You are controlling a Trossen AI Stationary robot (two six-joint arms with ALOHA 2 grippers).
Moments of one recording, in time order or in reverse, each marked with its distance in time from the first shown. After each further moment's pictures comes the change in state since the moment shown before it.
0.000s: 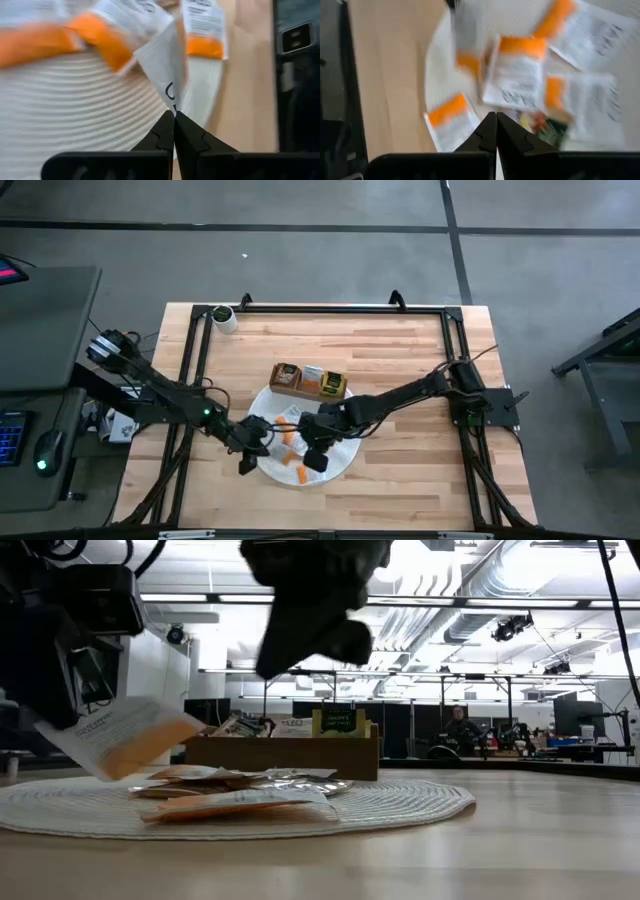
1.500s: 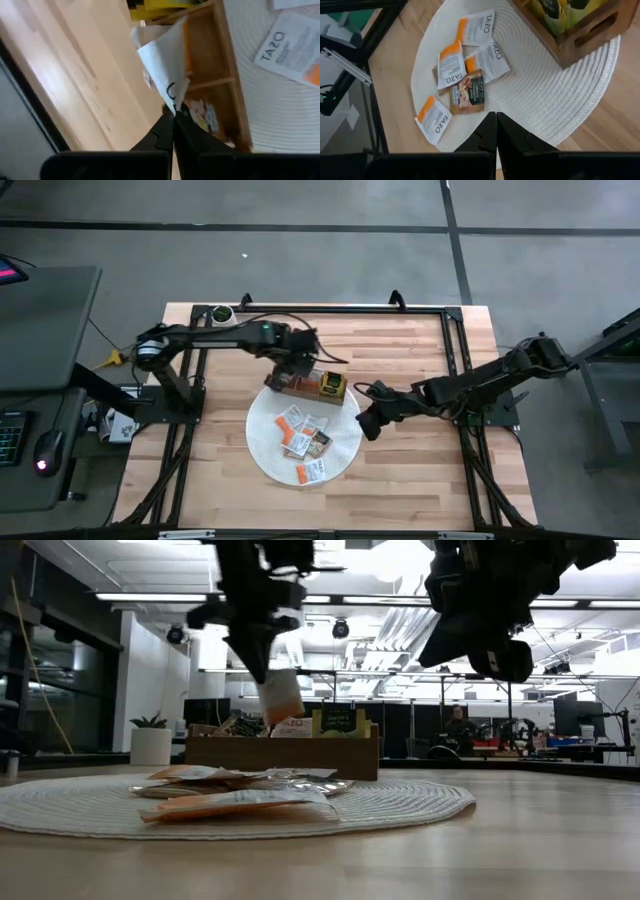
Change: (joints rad) left arm 0.730 0.411 0.974 -1.053 -0.047 1.564; right arm -0.003 -0.715 -0.904 0.448 0.178 0.430
